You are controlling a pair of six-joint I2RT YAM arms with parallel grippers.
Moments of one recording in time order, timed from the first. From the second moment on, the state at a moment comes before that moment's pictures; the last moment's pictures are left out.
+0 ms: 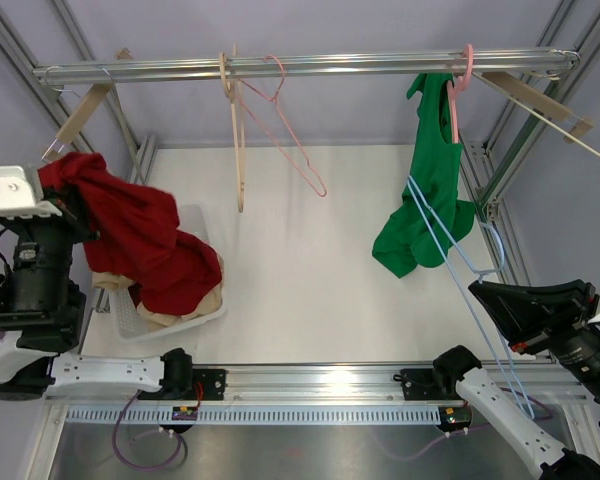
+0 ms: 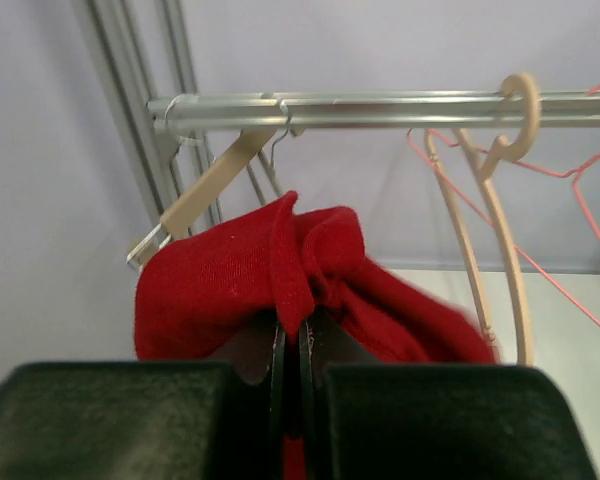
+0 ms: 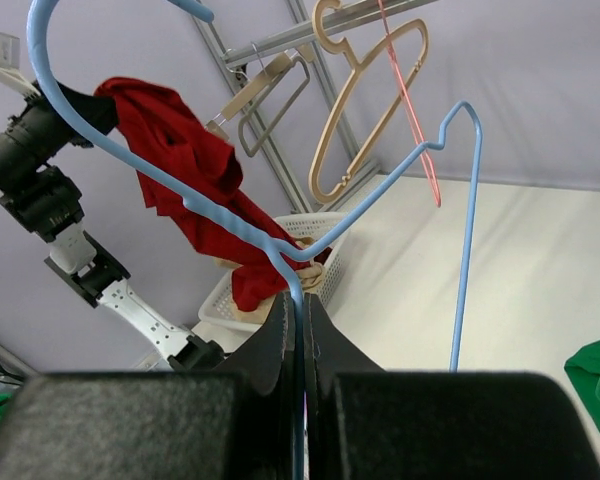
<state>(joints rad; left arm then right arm) -1.47 0.68 1.32 0.75 -1.39 1.42 0.50 0.40 1.49 -0.86 -0.22 0.48</state>
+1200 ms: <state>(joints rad) 0.01 0.65 0.72 -0.69 -0.40 -0.52 0.50 0.57 1.19 -0.60 -0.22 0.49</state>
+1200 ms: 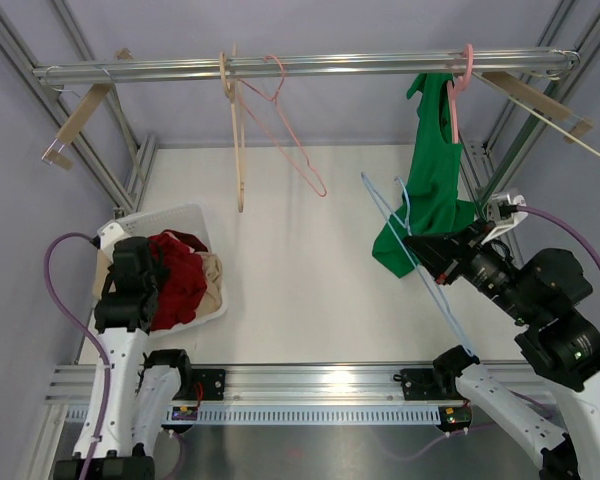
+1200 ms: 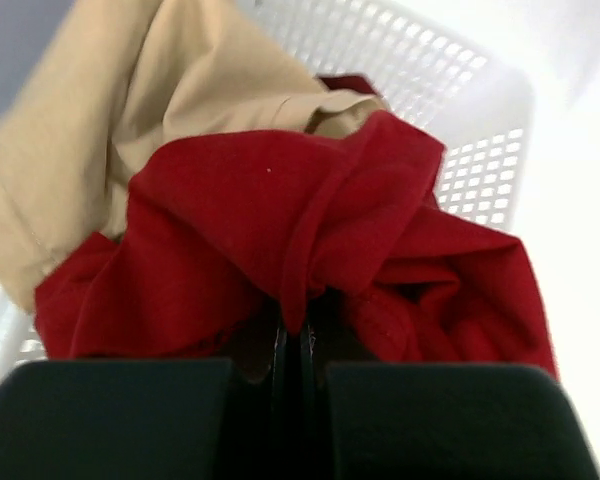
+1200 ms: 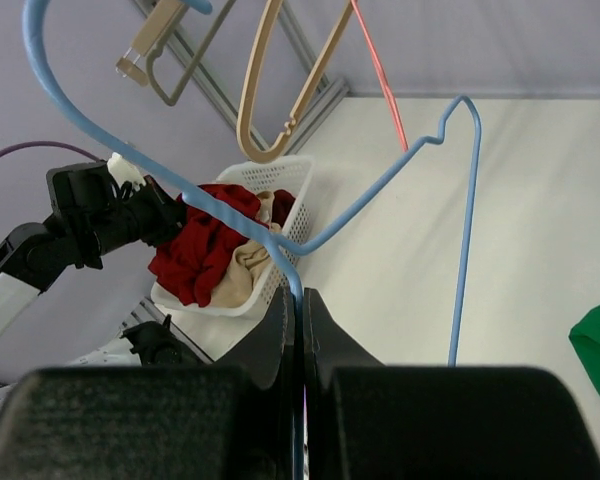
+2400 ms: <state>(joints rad) 0.13 0.54 1.00 -0.64 0.09 -0.52 0.44 1.53 1.80 -0.32 -0.20 0.55</state>
